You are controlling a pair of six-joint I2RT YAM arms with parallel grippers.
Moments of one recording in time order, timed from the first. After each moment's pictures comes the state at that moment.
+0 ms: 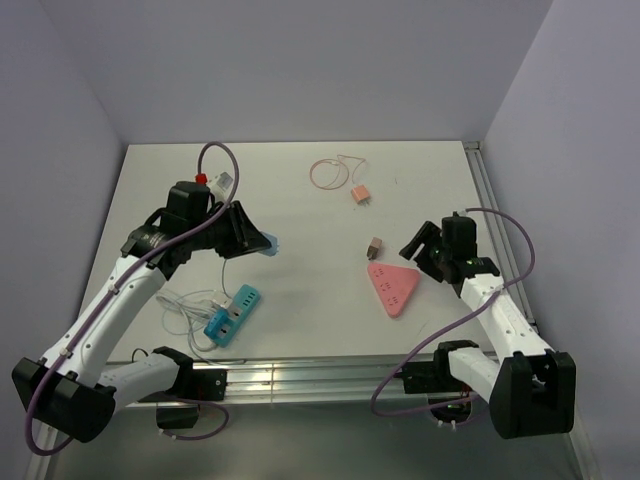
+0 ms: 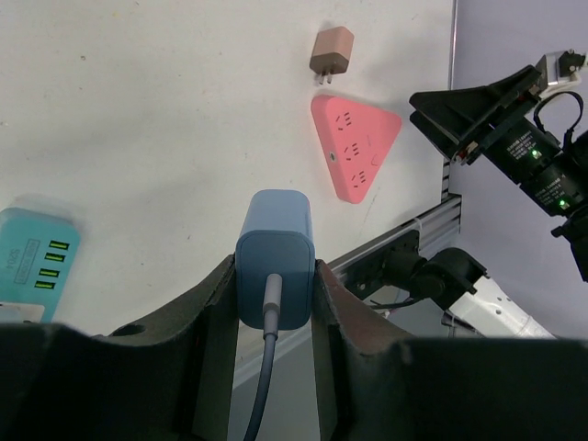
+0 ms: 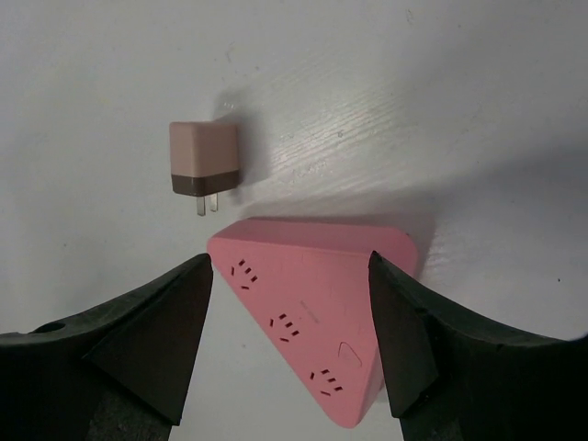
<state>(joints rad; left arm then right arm) -0.42 1.09 1.09 -0.69 0.37 -0.72 0.05 1.01 0.59 -0.40 -0.09 0.68</state>
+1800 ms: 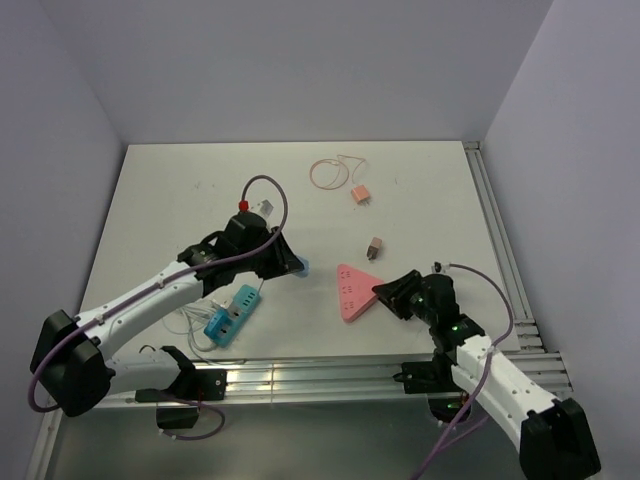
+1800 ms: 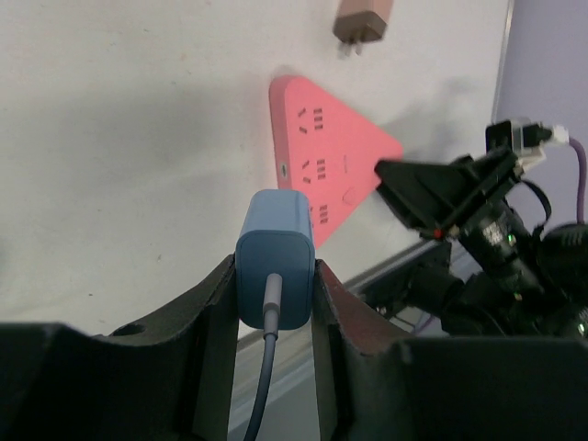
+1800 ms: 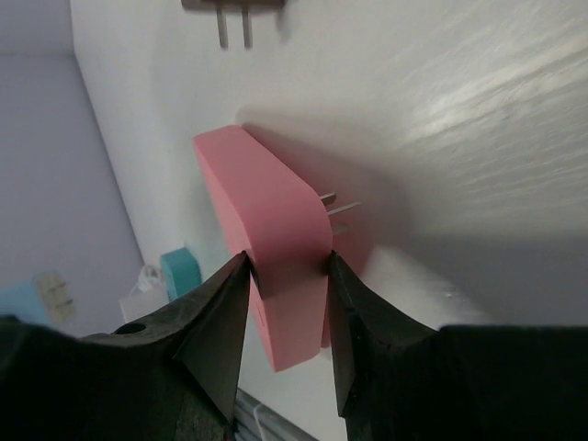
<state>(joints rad) -0.71 1.20 0.89 -0.39 0.16 -0.91 0.28 0.59 0.05 -0.05 -0.17 1.19</state>
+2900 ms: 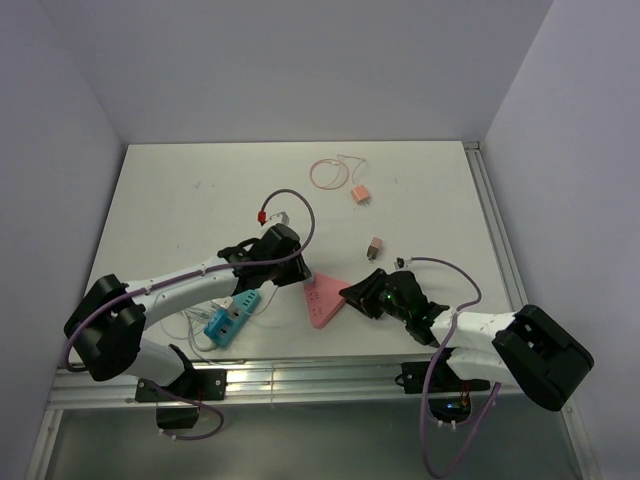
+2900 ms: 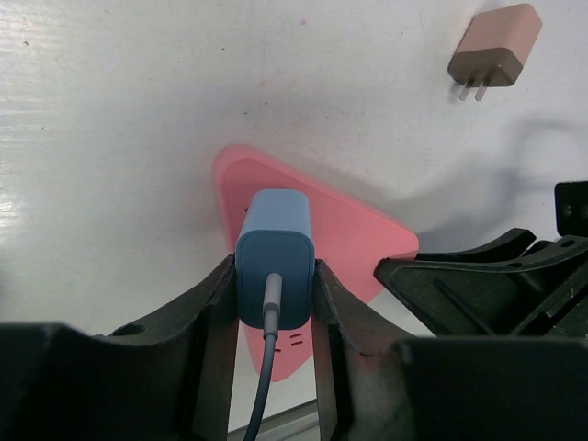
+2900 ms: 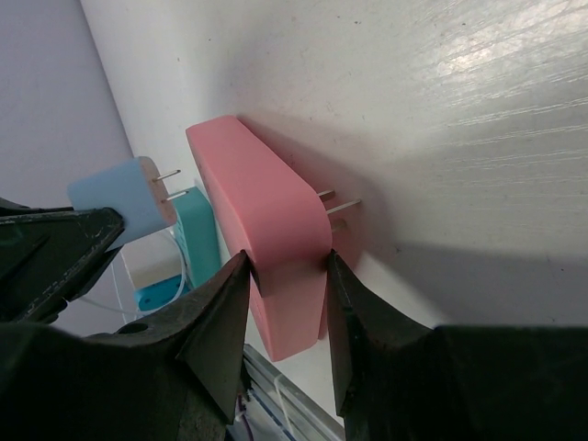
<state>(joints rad) -0.85 1.44 0.89 -0.31 -0.14 -0.99 0.67 1.15 0.12 0.46 -0.05 1.36</state>
